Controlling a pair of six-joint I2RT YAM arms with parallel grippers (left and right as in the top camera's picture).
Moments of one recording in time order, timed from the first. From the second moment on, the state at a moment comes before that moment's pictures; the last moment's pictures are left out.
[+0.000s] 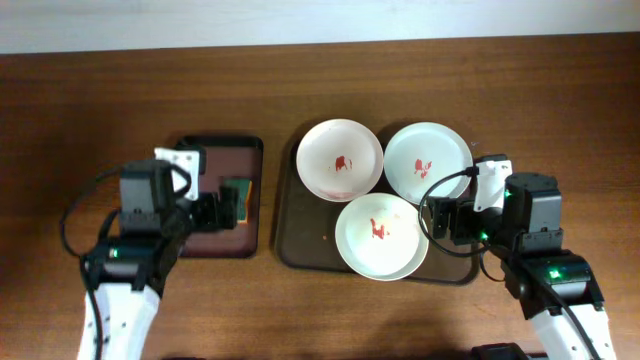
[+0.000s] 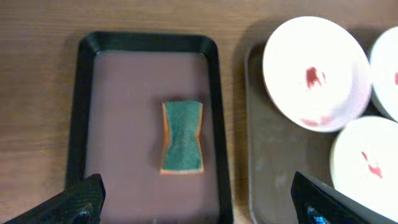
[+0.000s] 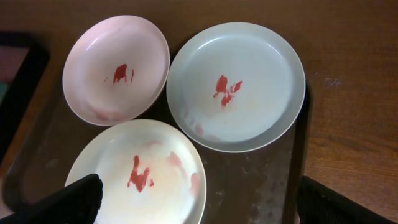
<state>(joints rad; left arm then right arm) -0.05 1.08 0.93 -0.69 0.14 -0.06 0.06 0.91 0.79 -0.65 -0.17 0.06</state>
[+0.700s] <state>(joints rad) -0.14 1.77 1.04 -0.53 0.00 -0.10 0.06 0.96 0.79 -0.66 -0.17 0.06</state>
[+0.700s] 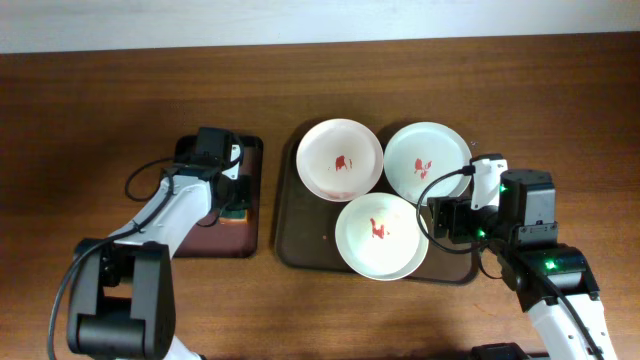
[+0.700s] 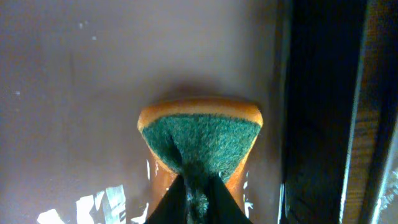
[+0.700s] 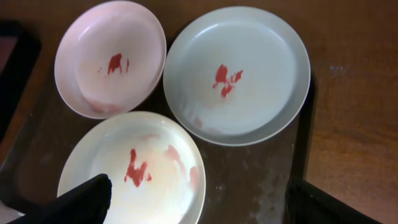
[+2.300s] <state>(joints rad) -0.16 1.45 1.13 -0.43 -0.24 -0.28 0.06 1.58 0.80 -0.65 -0.33 0.11</state>
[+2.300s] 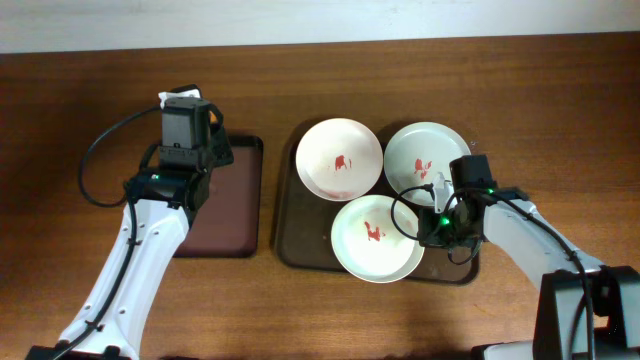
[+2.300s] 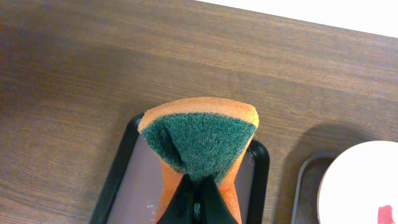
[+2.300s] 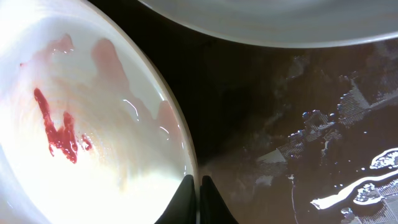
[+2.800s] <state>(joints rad) -0.31 1.78 1.14 -0.61 -0.25 -0.28 0.06 1.58 0.80 -0.65 -0.33 0.11</state>
